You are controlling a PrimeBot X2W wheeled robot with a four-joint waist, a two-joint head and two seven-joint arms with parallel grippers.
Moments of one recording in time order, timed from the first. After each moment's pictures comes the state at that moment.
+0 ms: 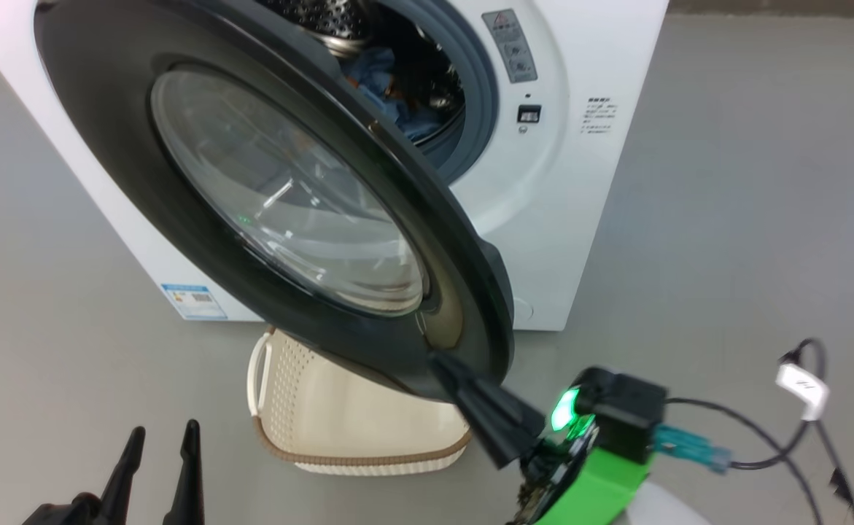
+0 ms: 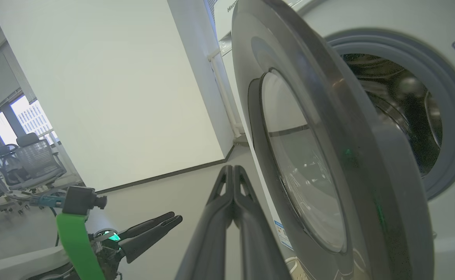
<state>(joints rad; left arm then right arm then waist) 0.08 0.13 -0.06 0.10 -0.42 -0.13 -0.26 -0.29 -0.19 0.67 -0.01 0.61 0.13 -0.26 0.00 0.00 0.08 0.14</state>
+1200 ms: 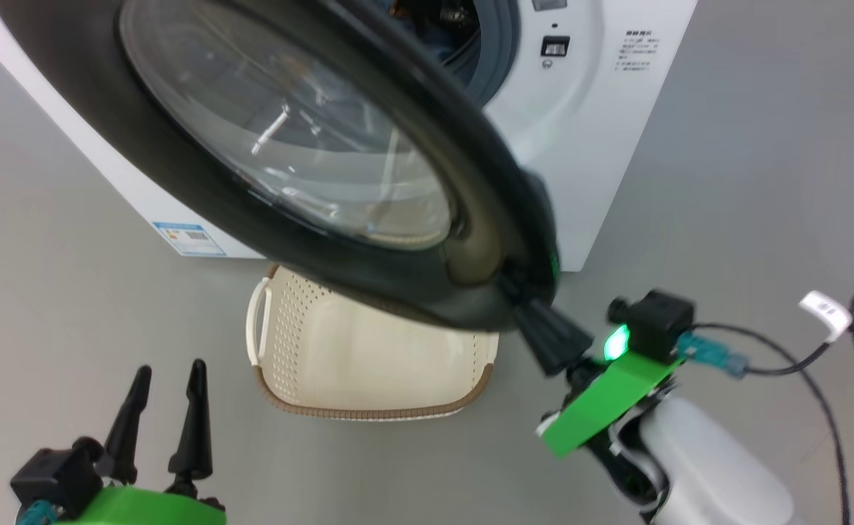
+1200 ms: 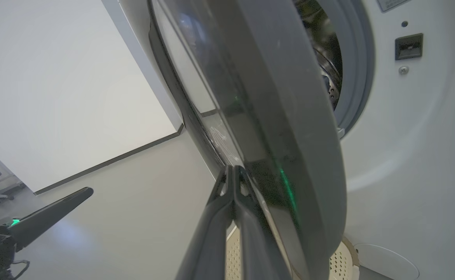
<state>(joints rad) -0.03 0.12 -0.08 0.11 -0.45 -0.13 -0.26 -0.44 -0.18 0.58 0.31 0.62 0.13 -0.26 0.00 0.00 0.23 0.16</state>
